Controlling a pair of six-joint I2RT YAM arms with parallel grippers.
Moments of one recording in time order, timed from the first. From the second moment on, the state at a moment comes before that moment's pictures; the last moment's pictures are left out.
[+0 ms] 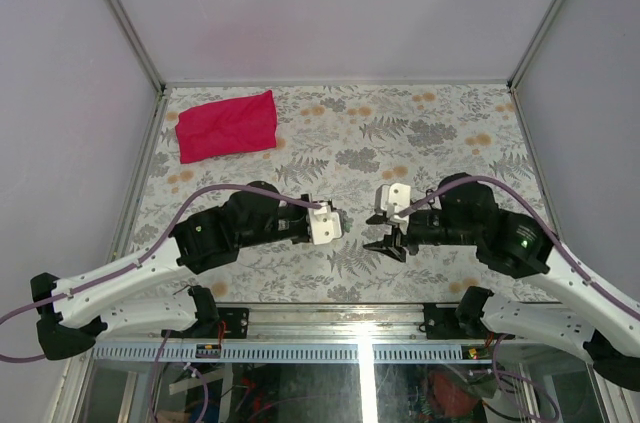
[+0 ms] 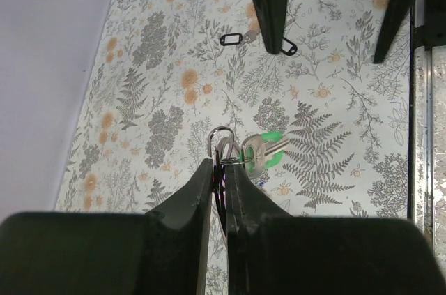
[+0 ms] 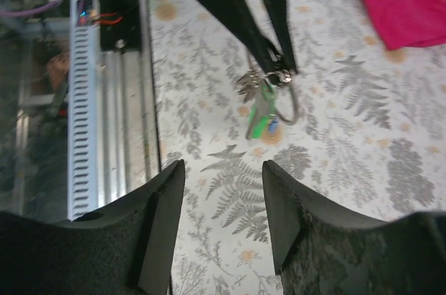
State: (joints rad) left arm -1.09 0.96 0.98 -0.35 0.12 0.55; right arm 0.96 0.85 1.09 -0.71 -0.43 -0.32
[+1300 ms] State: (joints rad) left arm -1.09 0.91 1.08 -0.35 0.14 0.43; right arm 0.96 0.61 0.58 0.07 -0.22 -0.13
